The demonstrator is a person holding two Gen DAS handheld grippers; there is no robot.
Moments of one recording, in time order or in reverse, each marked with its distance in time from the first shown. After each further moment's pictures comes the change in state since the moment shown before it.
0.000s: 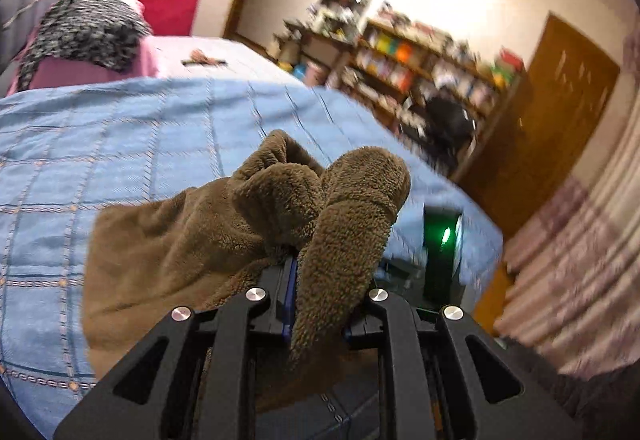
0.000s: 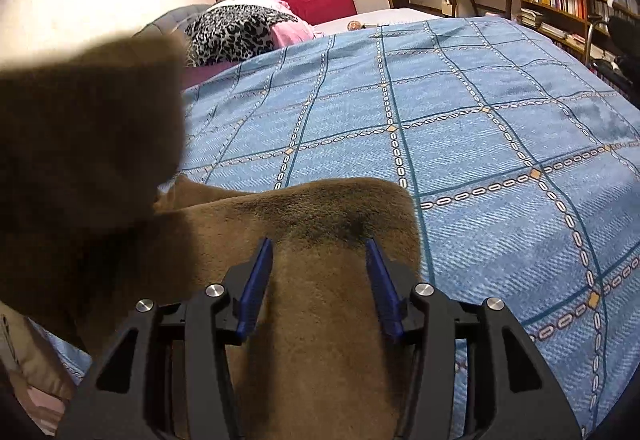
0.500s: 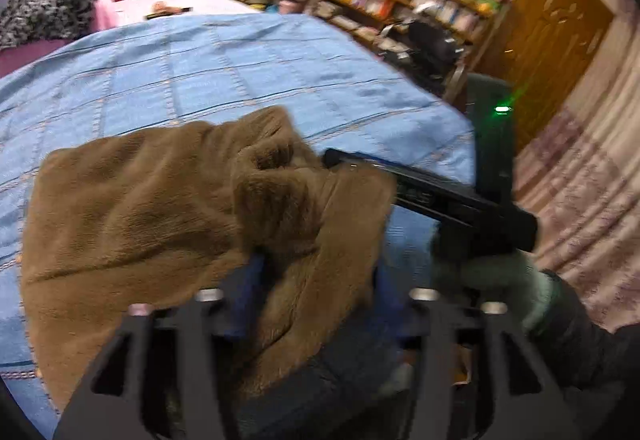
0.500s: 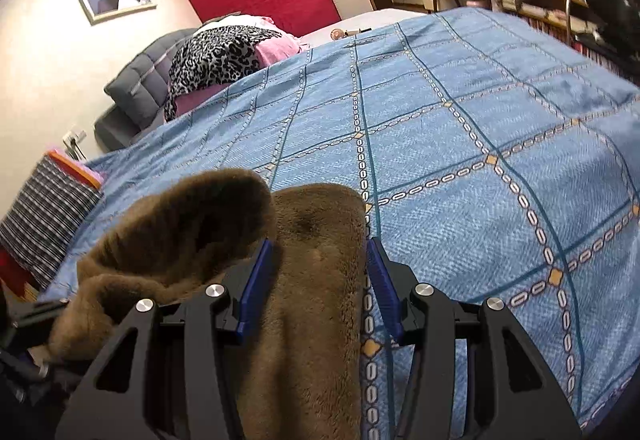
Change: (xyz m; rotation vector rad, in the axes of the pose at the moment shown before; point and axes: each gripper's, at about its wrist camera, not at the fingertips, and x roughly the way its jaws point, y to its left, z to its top) left arm 0.056 -0.019 -0.045 0.082 0.213 -0.075; right arm -0.038 -0.030 -0.003 0.128 -0.031 0.044
